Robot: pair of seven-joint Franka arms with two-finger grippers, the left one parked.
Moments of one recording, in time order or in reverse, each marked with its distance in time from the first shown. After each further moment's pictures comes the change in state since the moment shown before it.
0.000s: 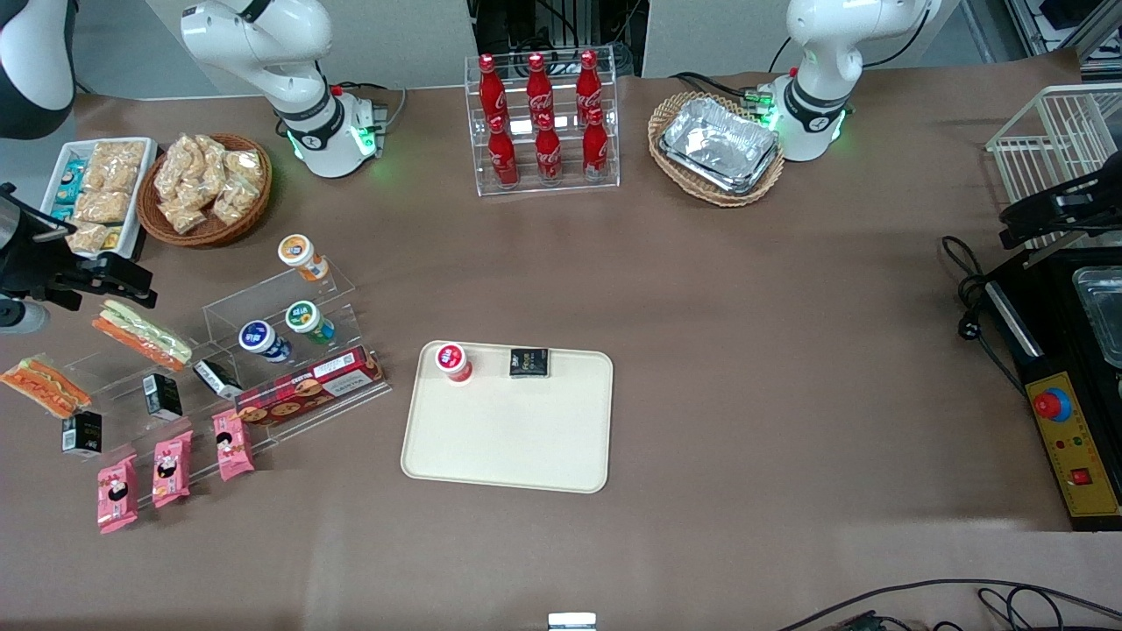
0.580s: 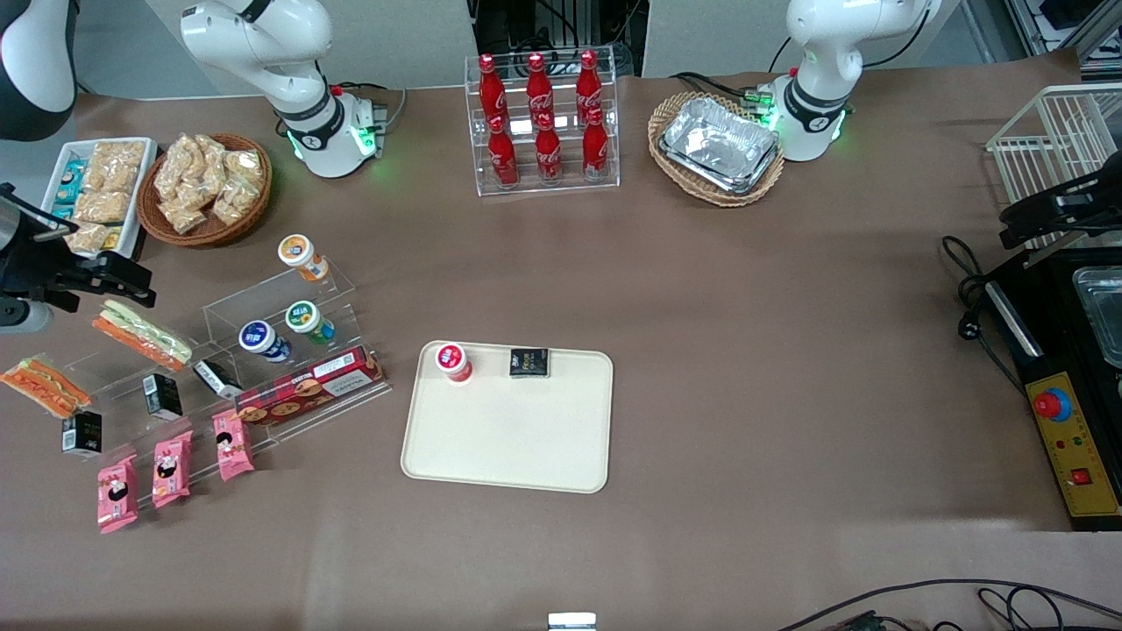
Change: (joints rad) arm -0.002 0.002 -0.011 0.000 -0.005 0.000 -0.048
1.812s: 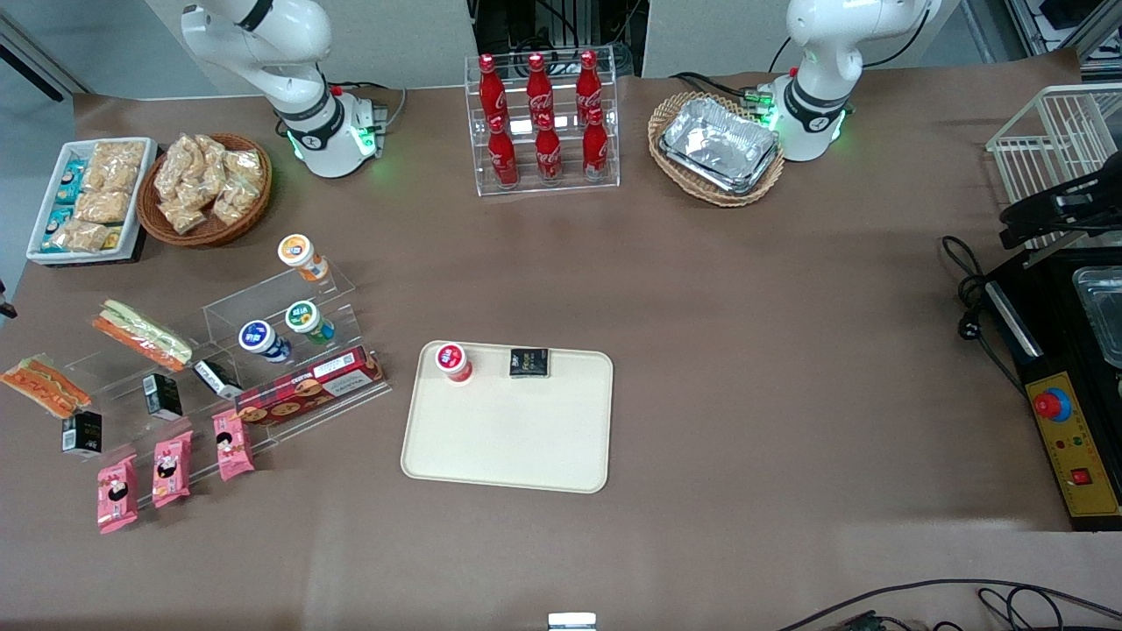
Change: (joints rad) arm -0.091 0.146 -0.330 -0.004 0.100 0.205 -1.089
